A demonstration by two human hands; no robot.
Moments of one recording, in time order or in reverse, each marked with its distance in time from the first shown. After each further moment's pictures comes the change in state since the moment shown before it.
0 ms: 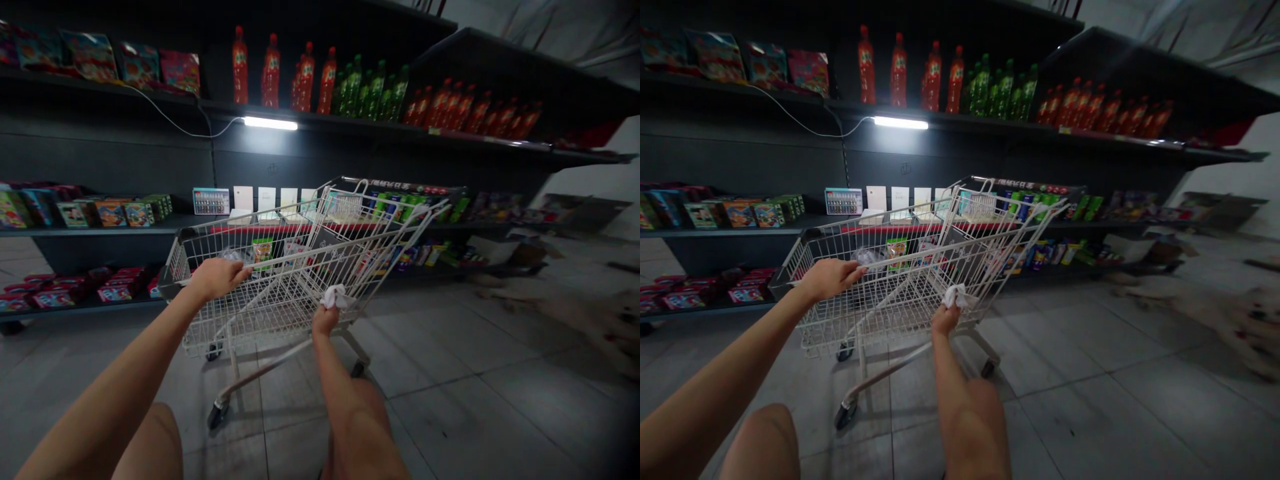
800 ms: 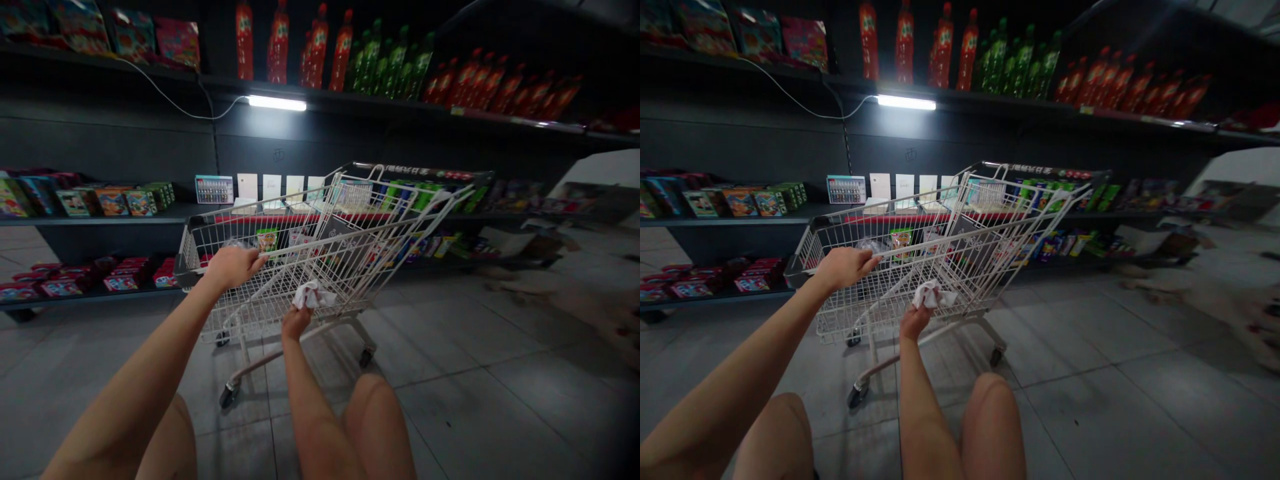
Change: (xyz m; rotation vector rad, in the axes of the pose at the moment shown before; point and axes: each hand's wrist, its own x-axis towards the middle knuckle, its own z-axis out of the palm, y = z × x) left_hand 0.019 0.007 0.012 0.016 0.021 -0.037; right_hand -0.090 -0.053 0.045 0.124 -0.130 0.183
